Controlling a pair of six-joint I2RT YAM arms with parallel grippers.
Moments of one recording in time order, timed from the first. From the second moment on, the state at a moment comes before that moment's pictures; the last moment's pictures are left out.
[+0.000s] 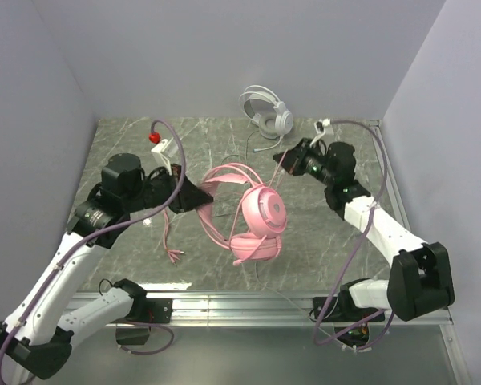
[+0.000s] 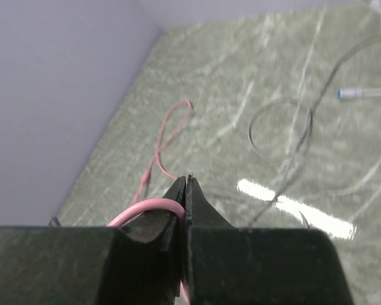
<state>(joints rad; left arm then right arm) -0.46 0.89 1.13 -0.54 0.62 -0.56 0.29 1.29 0.80 0.34 -0.43 0.61</state>
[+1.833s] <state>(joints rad) -0.98 1.45 1.51 -0.30 -1.20 0.02 0.64 1.00 0.93 0.03 -0.50 0.66</state>
